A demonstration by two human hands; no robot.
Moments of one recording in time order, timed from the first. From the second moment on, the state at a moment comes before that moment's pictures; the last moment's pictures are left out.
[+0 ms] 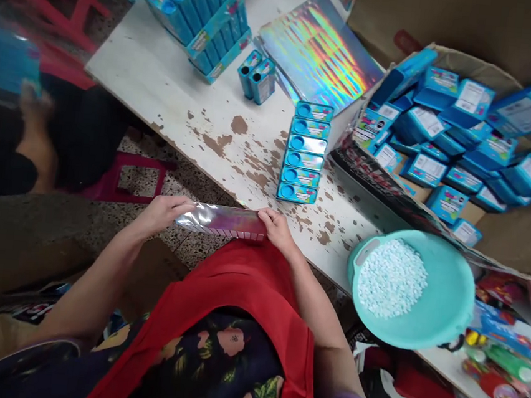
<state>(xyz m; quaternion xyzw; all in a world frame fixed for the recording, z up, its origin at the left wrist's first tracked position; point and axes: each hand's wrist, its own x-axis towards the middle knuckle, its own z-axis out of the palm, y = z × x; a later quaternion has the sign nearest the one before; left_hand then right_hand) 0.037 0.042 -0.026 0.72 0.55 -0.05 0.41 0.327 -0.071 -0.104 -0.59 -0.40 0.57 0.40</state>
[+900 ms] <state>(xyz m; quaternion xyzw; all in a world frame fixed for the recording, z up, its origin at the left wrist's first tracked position) 0.226 -0.024 -0.086 0.95 0.15 0.01 0.28 0.397 -0.183 -0.123 -0.77 -0.24 0.36 0.46</state>
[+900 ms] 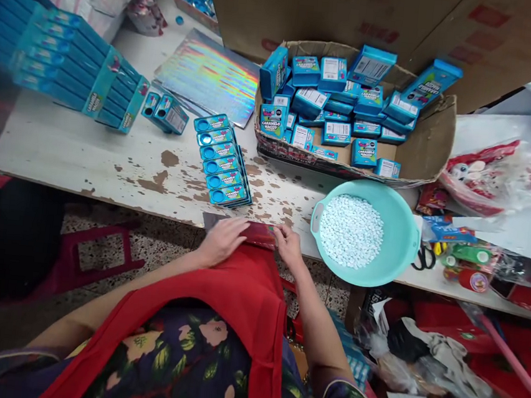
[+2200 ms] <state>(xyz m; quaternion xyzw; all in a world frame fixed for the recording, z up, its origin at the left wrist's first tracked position) 0.320 -0.017 -0.115 0.86 0.22 -0.17 0.43 0.371 -0.201 -0.131 -0.81 -0.51 0.00 0.27</state>
